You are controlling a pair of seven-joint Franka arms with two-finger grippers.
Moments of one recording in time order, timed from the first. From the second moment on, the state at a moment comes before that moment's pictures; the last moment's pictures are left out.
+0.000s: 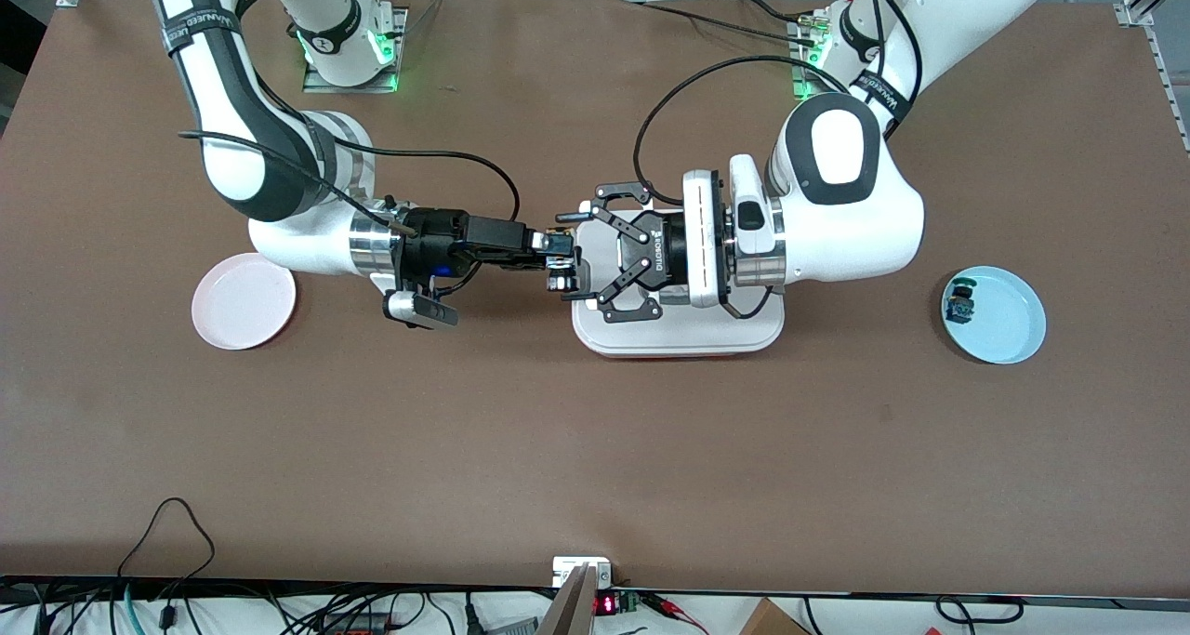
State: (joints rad) left arm 0.09 0.60 -0.80 -1.47 -1.22 2.37 1.52; right arm 0.46 0.40 -0.05 -1.70 1.97 1.94 -0.47
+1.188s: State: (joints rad) left arm 0.25 0.59 -0.79 -1.49 -0.82 1.90 1.14; right arm 0.27 0.41 -0.07 -1.58 1.55 1.78 -0.34
